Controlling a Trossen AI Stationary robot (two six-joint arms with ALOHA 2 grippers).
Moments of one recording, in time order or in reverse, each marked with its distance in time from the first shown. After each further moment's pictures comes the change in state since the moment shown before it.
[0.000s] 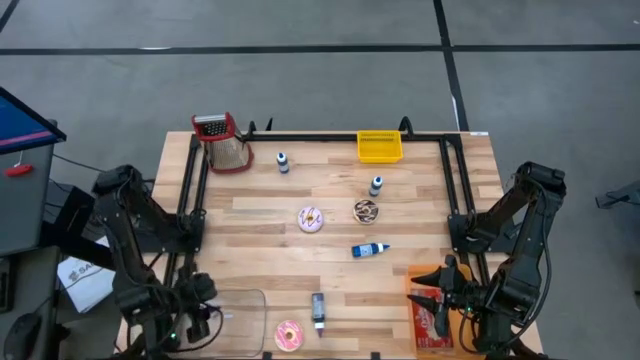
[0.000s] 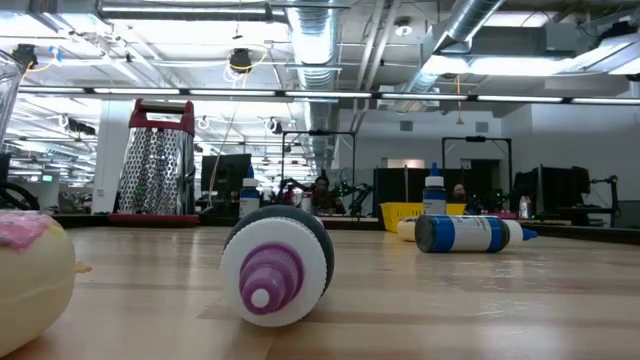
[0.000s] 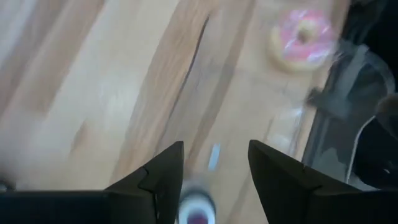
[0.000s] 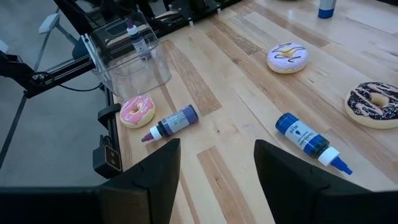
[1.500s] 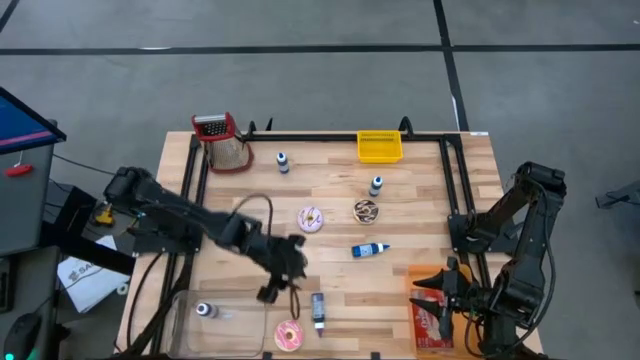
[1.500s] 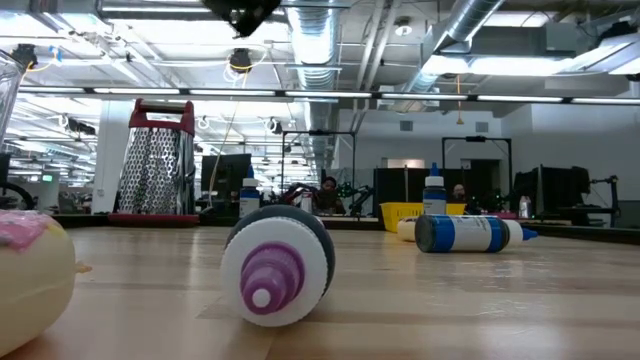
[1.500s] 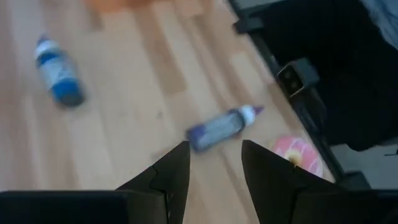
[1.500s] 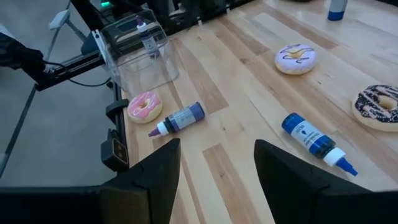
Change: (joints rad) left arm 0.806 0.103 0.005 0.725 0.616 1.506; right arm 0.023 0.000 0.000 0.016 0.011 -0.026
